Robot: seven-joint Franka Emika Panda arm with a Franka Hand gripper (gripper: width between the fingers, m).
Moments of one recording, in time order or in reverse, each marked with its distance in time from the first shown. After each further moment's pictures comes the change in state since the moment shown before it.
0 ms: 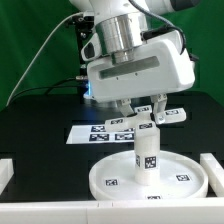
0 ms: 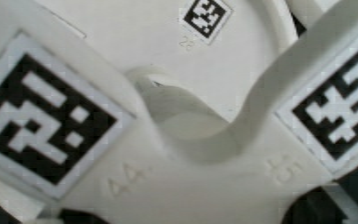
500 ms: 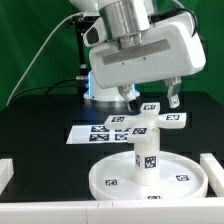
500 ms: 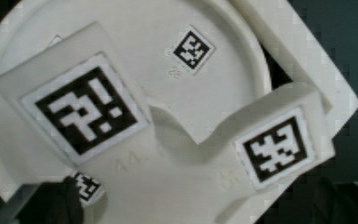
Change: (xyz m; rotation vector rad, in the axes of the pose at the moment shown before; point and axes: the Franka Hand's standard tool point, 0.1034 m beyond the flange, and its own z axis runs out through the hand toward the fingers) arm -0.012 -0.014 -0.027 -0.022 -0.082 -0.114
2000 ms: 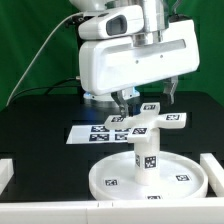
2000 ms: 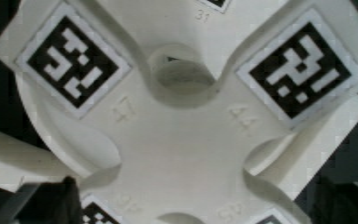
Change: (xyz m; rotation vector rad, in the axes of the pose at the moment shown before) arm 0.010 0.004 0.007 -0.157 -0.091 -1.180
